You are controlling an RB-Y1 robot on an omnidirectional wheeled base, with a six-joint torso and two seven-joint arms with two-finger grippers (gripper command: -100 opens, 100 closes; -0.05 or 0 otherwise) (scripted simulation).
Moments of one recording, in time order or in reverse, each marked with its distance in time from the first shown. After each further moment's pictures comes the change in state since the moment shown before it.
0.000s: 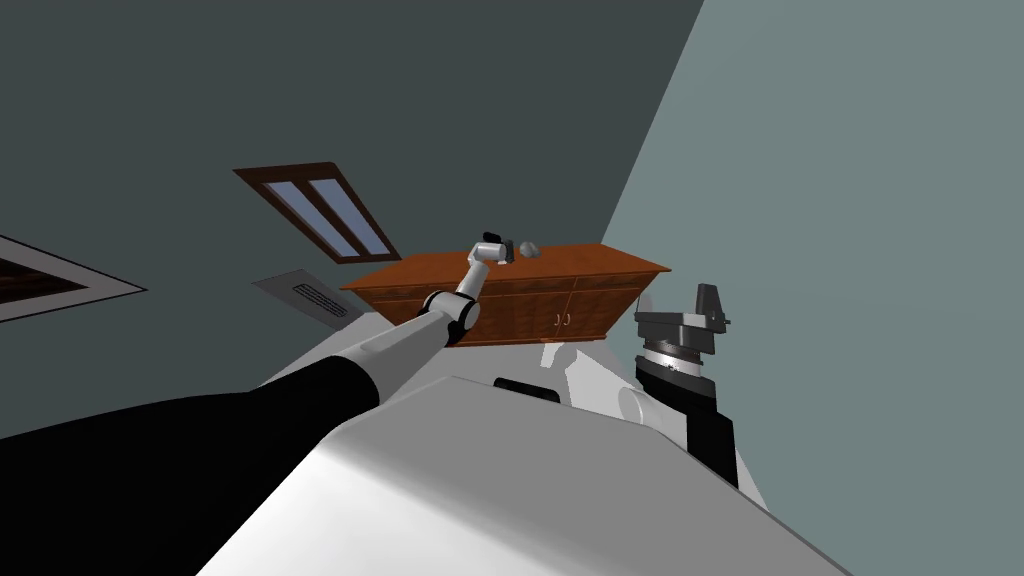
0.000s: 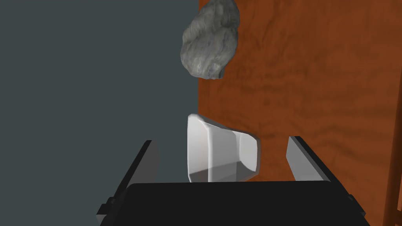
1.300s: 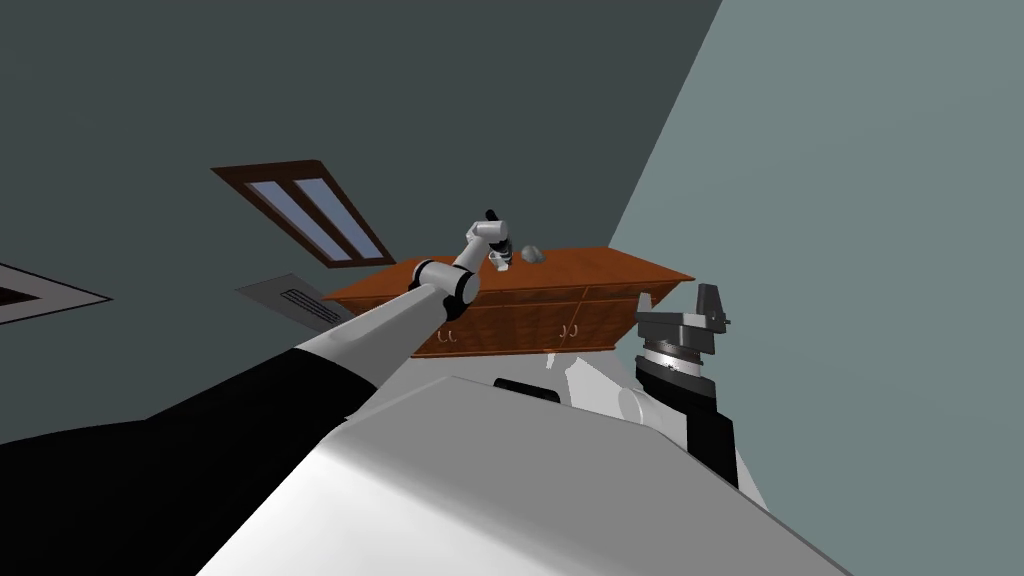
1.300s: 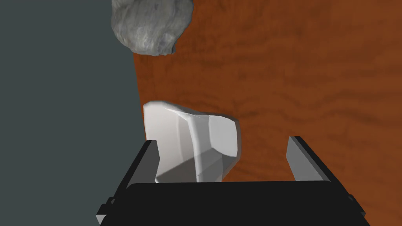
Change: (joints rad) left arm -0.317 0.056 0.014 0.386 0.026 0.324 0.008; right arm 0.000 0.000 0.000 0.000 0.000 0.000 0.000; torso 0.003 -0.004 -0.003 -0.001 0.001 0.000
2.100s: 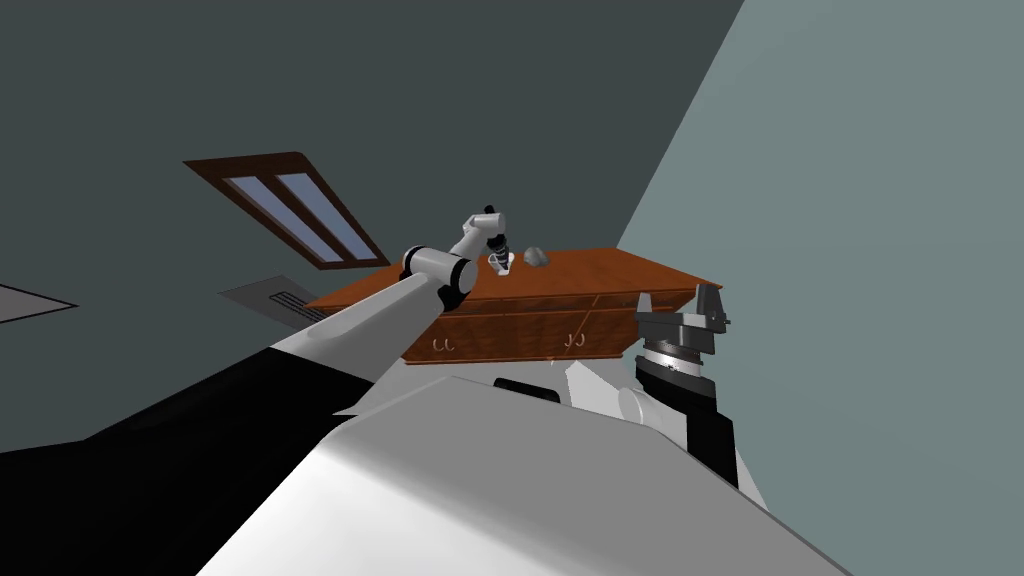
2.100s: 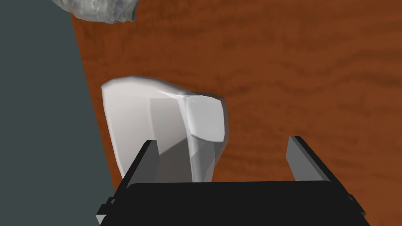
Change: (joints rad) left arm -0.114 0.033 0.004 0.169 0.005 0.184 0.011; right arm 0.000 0.000 0.000 0.000 0.000 0.000 0.000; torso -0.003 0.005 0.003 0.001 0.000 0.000
